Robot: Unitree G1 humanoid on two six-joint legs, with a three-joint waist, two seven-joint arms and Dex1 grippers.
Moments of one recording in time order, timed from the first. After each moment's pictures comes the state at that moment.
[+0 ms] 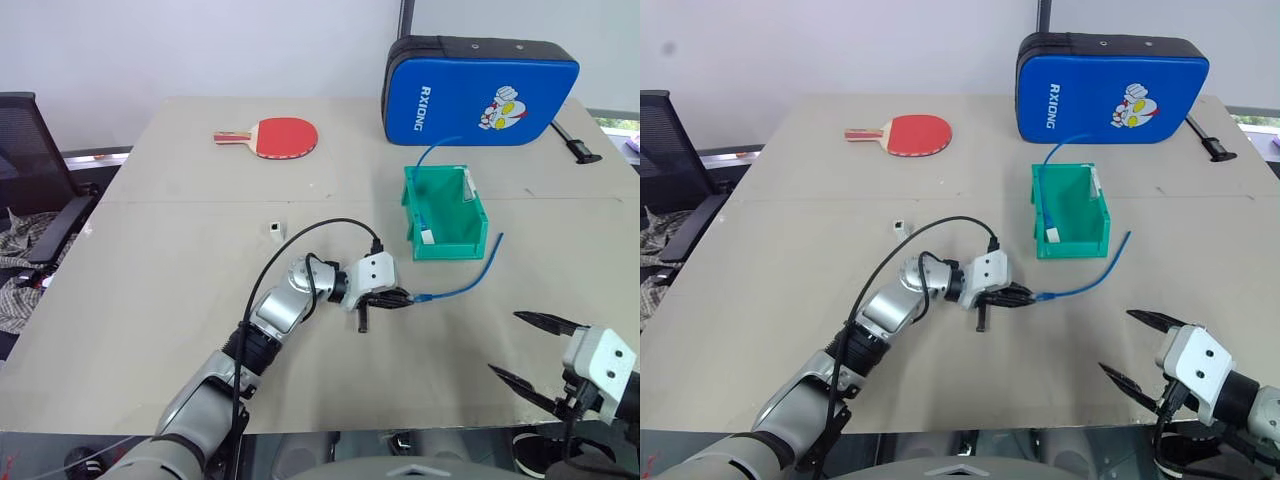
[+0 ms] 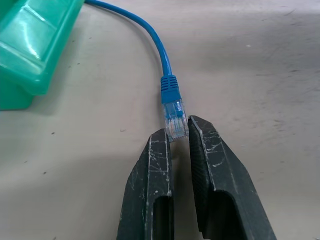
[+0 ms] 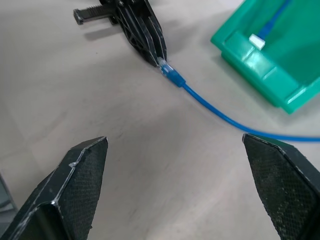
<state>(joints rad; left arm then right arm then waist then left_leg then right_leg) -0.54 0.32 -0.46 0.24 -0.08 0.14 -1.11 0.64 -0.66 -0.44 -0.77 0.33 0.25 0.90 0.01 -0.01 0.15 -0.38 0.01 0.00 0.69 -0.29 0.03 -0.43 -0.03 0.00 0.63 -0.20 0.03</state>
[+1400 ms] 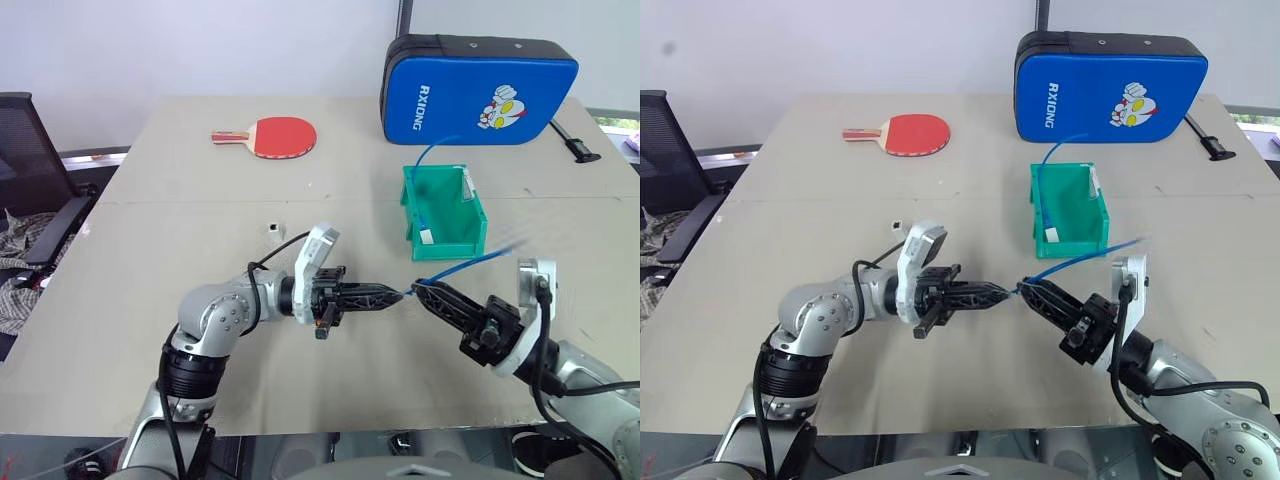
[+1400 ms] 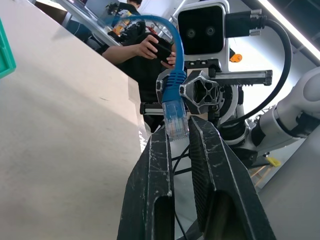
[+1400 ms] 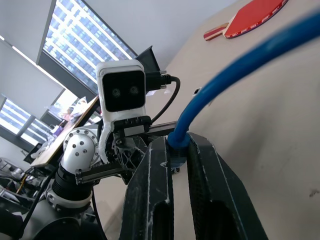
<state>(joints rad) -0.38 0.44 -0.12 -0.21 -0.88 0.95 -1.13 0.21 -0.56 -0.10 -0.82 1.43 0.69 0.16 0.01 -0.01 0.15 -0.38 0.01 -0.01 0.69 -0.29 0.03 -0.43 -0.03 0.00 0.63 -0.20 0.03</state>
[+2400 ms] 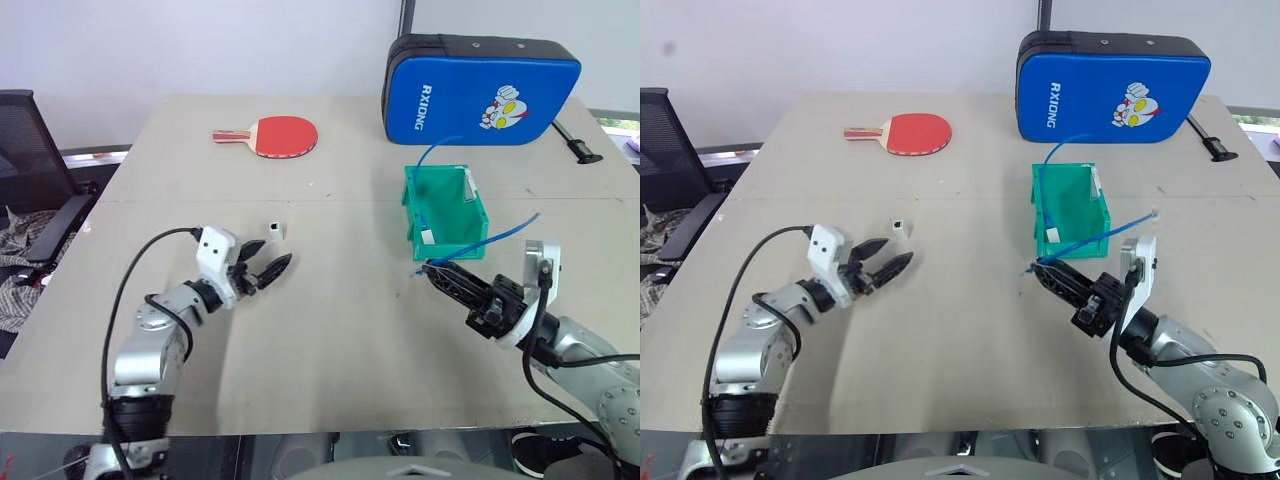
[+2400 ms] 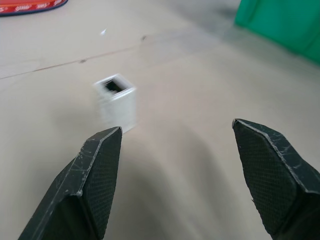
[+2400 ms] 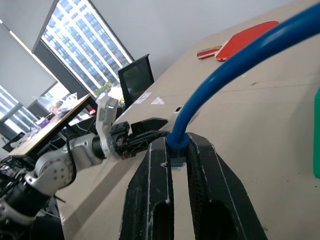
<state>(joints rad) -0.17 0.57 0.16 0.03 -0.36 0.29 -0.76 0.11 -0.56 -0.10 -0.66 1.22 0.61 0.37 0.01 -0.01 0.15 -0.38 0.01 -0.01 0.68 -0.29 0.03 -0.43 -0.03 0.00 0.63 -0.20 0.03</state>
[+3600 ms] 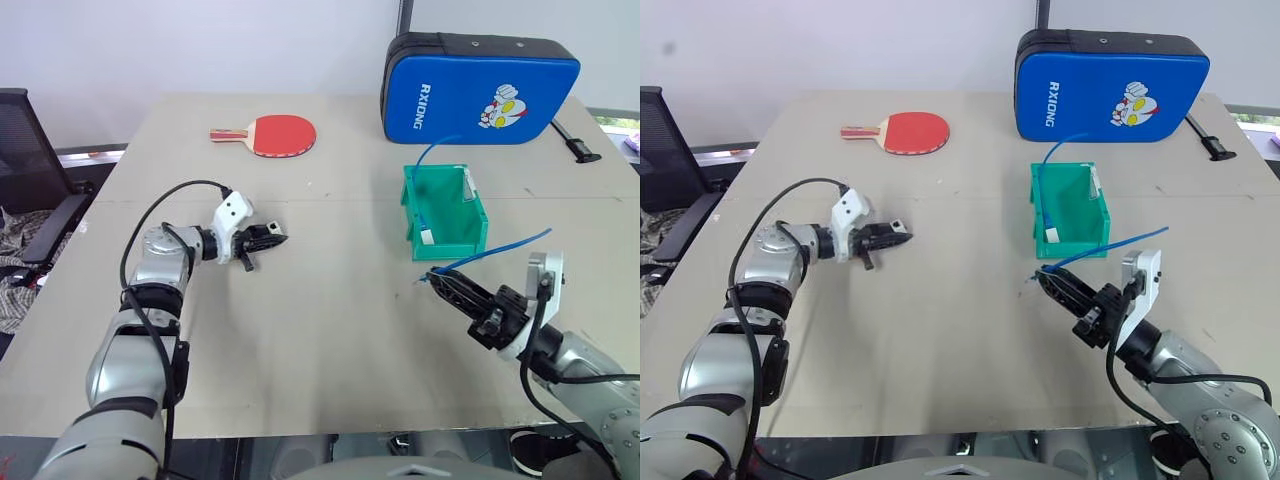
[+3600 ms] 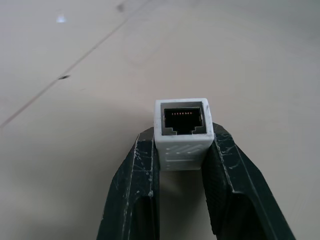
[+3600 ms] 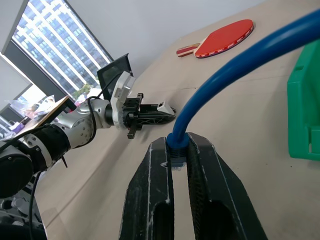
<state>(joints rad) -0.78 0.61 -0.01 1.00 -0.11 -0.16 -1.26 0.20 -0.53 -0.12 -0.75 1.18 0.61 0.31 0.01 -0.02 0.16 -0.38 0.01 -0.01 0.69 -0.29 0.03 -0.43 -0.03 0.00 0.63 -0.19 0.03</state>
